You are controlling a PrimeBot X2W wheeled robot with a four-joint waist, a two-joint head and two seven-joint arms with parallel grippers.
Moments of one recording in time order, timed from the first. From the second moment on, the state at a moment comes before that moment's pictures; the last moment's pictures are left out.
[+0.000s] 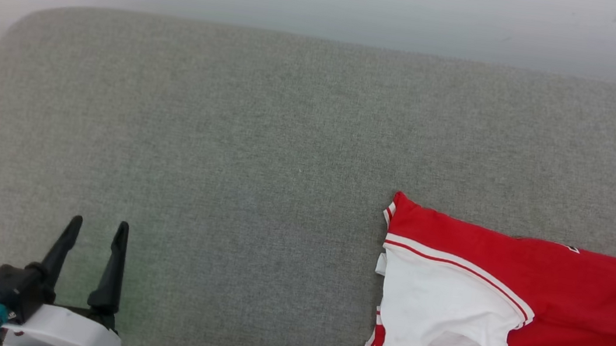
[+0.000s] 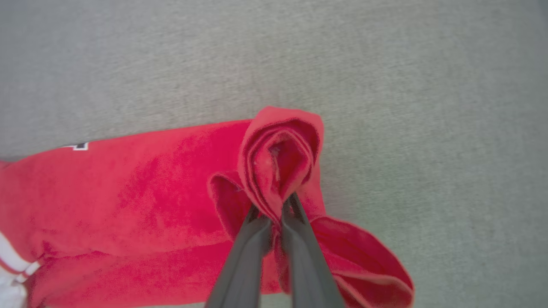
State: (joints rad) left arm -0.06 0.26 0.02 0.18 -0.32 -0.13 -0.26; right arm -0.24 -0.63 -0.29 0.31 0.74 0.13 0.86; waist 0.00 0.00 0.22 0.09
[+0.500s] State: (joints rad) left arm -0.04 0.25 -0.01 0.21 -0.32 -0.13 -0.26; right arm -0.20 -0.54 0.01 -0.09 0.84 0.13 0.95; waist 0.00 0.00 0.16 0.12
